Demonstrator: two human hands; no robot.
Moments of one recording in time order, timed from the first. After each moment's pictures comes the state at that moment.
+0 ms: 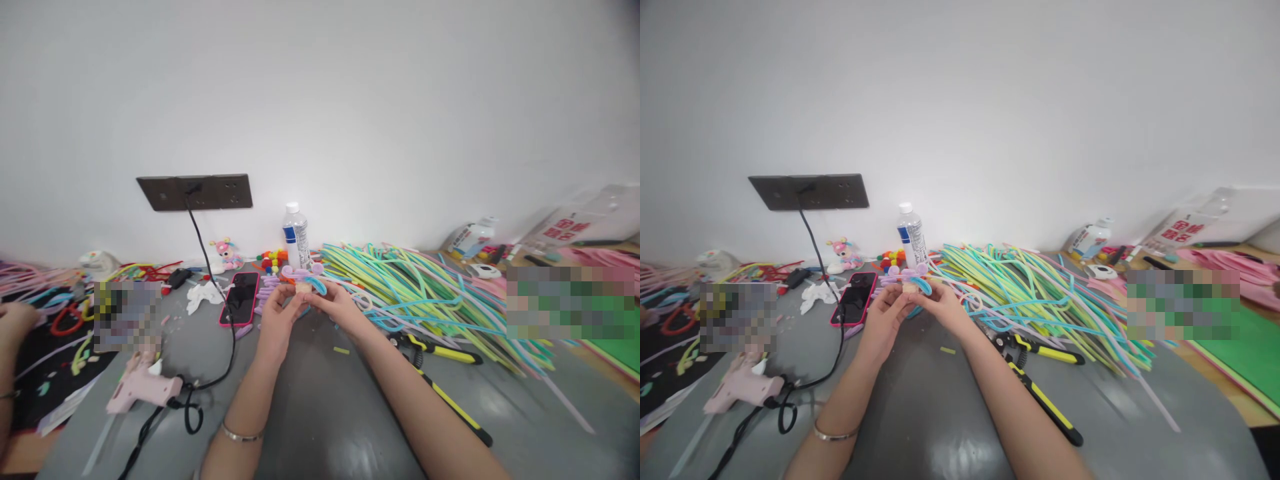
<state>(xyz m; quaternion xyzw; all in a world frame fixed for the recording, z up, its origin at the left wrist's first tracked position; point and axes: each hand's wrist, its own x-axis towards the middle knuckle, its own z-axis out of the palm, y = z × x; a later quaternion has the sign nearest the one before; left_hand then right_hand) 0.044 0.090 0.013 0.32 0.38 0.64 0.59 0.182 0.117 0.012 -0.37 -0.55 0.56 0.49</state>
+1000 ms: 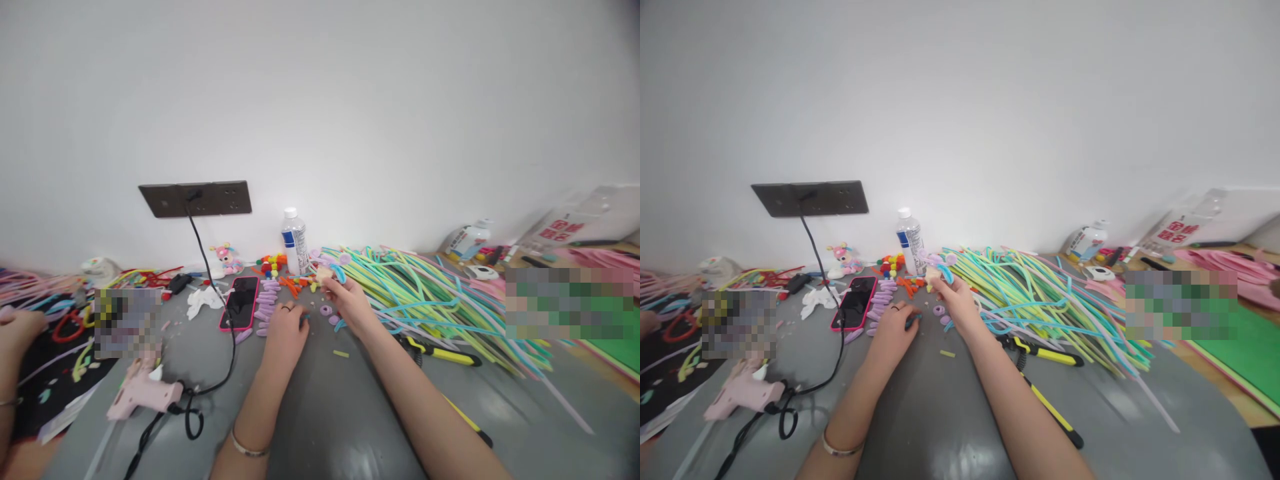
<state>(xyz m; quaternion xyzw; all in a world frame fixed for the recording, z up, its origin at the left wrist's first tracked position) 0.037 0.091 -0.011 0.71 0.54 0.41 0.21 0.194 0.131 0.011 -0.40 -0.41 0.54 0.61</state>
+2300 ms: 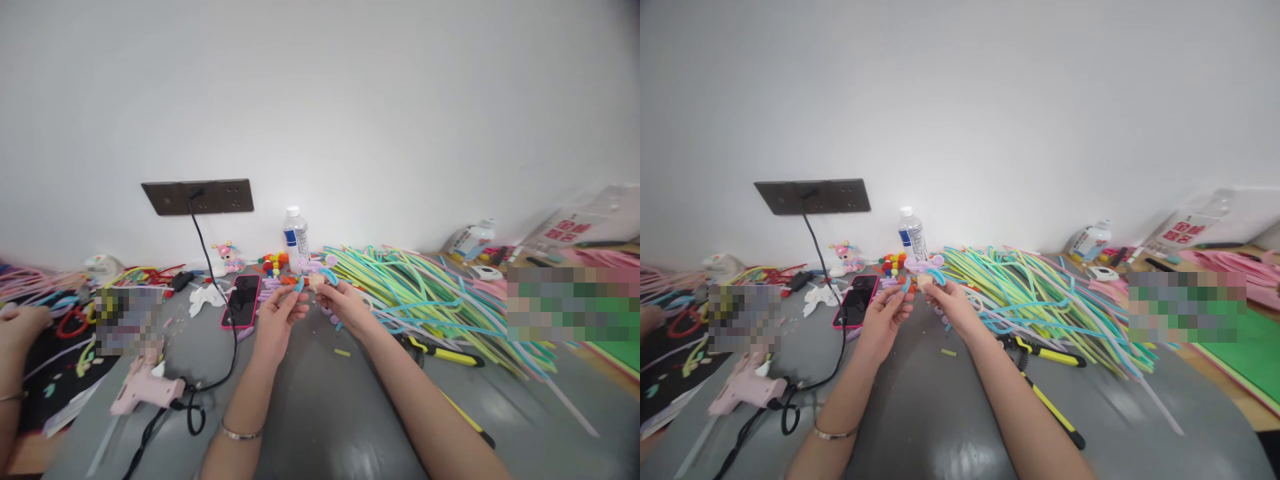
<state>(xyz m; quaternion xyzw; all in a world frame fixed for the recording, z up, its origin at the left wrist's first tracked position) 0.037 0.091 0.021 0.27 0.39 0.61 0.63 0.191 0.127 0.006 -0.40 -0.44 0.61 0.53</state>
